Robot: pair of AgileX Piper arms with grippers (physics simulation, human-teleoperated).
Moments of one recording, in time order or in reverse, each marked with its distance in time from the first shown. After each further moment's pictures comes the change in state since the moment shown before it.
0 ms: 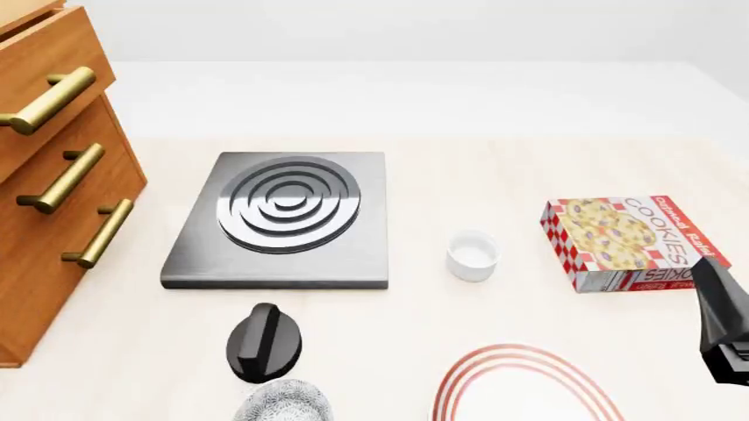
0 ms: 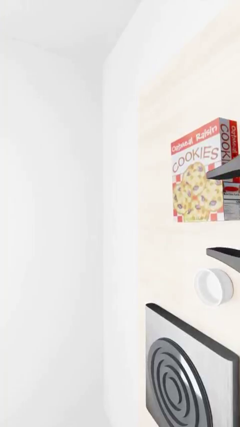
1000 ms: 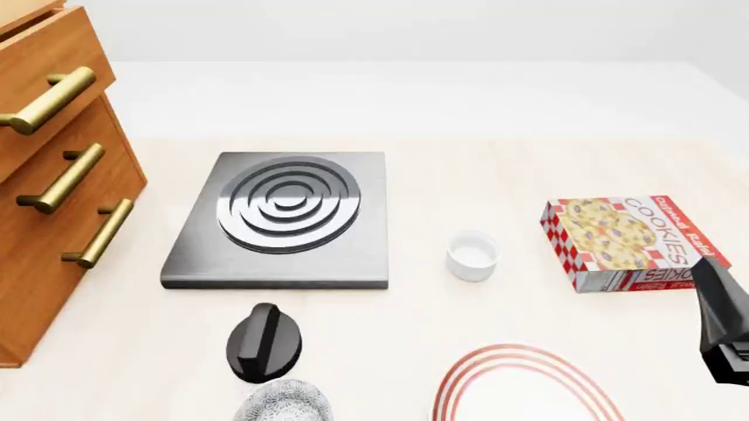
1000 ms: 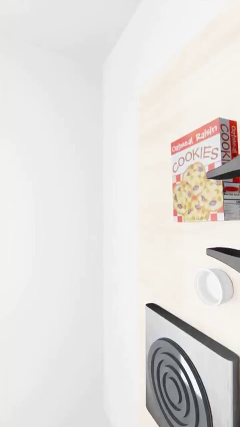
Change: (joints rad) left arm -0.240 -0.209 0.011 0.106 0.129; right arm 0.000 0.000 0.000 0.000 0.000
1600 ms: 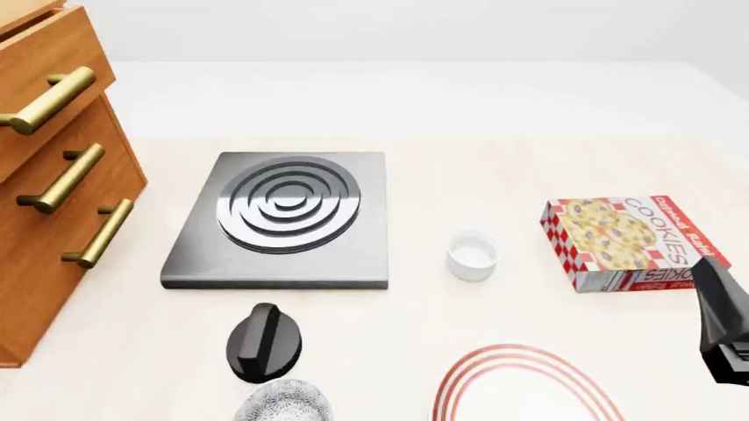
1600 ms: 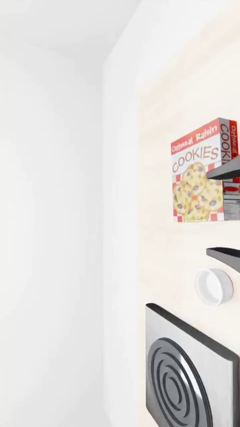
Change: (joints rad) left arm -0.212 -0.102 0.043 0.069 0.038; right arm 0.000 0.000 0.000 0.000 0.000
